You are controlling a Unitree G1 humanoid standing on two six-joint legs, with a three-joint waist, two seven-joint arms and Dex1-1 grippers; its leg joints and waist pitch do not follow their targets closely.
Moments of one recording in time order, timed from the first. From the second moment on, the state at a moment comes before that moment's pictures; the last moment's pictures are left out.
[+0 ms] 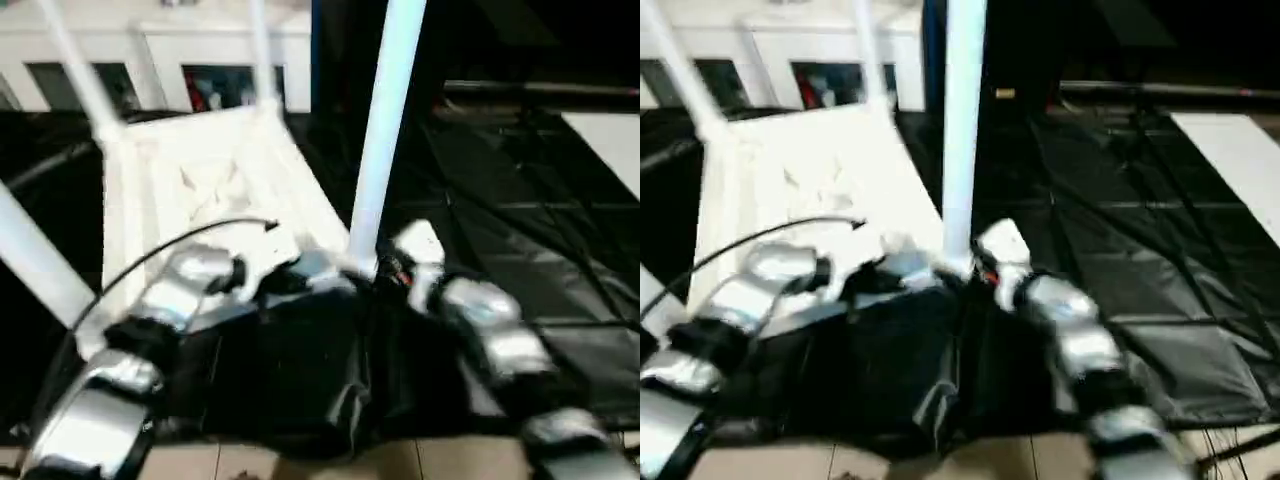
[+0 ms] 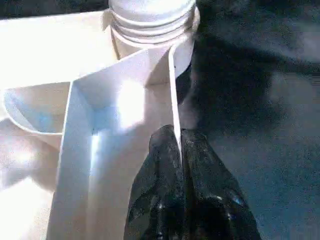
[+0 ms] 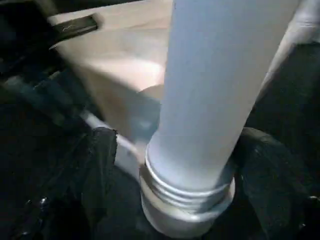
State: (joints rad) left arm -0.66 0.41 -0.29 0.69 0.08 0.02 -1.19; right arm -0.46 -0.29 0.17 0.56 0.16 -0.11 0.93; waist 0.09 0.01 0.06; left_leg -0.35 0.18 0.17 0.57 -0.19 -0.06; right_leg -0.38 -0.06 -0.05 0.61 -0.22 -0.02
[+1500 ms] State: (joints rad) left arm -0.57 0.49 -0.33 0.53 0.02 0.08 -1.37; right arm -0.44 -0.35 0.25 0.50 0.17 -0.02 1.17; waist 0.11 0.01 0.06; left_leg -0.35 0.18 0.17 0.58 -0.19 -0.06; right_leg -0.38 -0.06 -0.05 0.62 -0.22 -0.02
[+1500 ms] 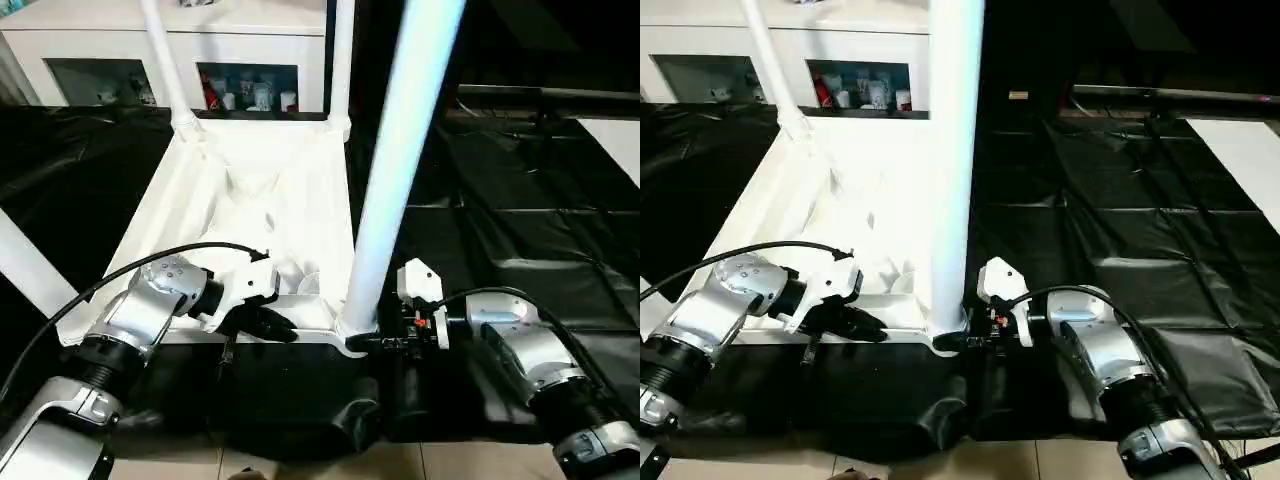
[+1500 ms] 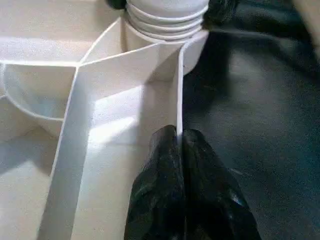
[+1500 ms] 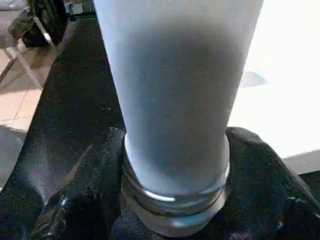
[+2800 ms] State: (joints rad) left arm -0.68 0.30 -0.25 0.76 0.08 0.07 -0.97; right arm -0.61 -0.06 0.12 0.87 0.01 -0.17 0.34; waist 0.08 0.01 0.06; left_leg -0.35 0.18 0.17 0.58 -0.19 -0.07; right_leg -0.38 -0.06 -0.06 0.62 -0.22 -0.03
